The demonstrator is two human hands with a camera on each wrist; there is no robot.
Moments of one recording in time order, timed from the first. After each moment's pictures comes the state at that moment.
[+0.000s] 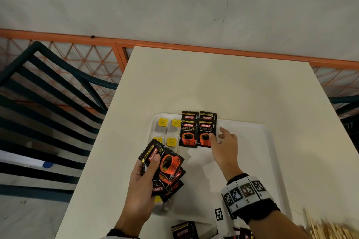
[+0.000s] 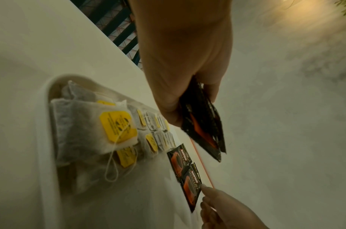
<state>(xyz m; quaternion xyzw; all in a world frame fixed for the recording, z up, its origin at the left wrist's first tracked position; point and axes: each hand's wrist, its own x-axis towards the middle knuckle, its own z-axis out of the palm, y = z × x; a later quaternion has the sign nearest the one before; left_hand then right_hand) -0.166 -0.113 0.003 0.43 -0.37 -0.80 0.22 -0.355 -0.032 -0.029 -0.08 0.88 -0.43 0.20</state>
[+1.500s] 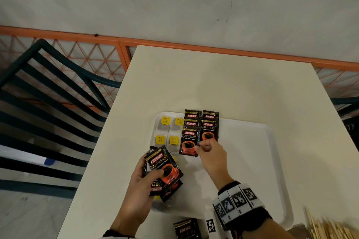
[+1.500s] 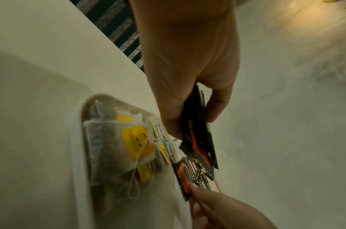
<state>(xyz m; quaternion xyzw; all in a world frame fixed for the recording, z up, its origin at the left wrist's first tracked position) -0.148 -0.118 0.000 0.41 -0.36 -0.82 0.16 -0.319 -0.038 -0.043 -0.10 0.86 -0.45 0.24</state>
